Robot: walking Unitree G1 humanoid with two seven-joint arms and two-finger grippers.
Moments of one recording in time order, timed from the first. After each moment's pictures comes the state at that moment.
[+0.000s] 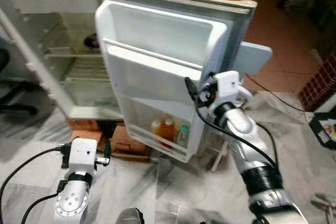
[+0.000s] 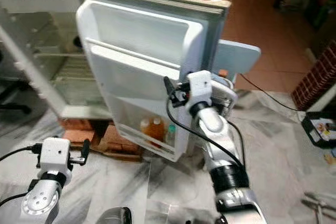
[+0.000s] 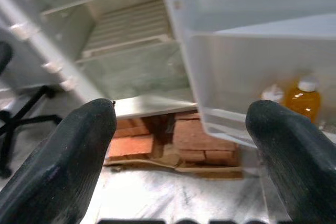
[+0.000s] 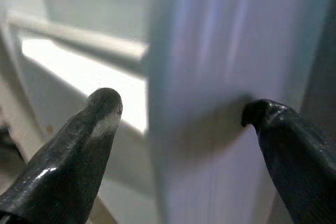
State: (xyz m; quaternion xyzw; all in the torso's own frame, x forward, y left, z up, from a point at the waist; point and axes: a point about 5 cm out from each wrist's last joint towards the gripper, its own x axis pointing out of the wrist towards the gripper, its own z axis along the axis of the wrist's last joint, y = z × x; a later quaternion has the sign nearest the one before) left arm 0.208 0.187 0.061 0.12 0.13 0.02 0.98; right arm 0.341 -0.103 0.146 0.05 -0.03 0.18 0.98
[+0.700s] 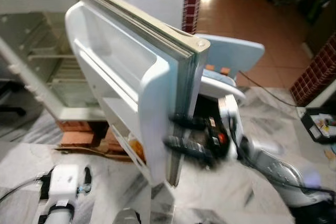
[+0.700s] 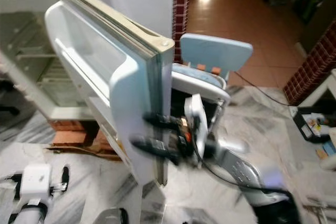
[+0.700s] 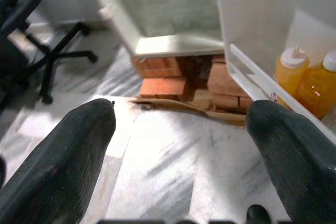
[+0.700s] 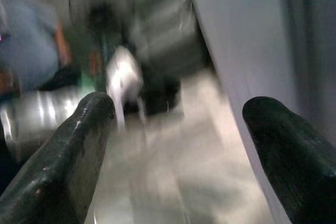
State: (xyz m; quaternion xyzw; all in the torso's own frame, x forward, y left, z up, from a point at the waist) left arm 0.139 0.225 0.030 0.11 0.21 0.13 0.96; right arm 0.223 -0.135 0.123 0.08 0.17 0.65 0.74
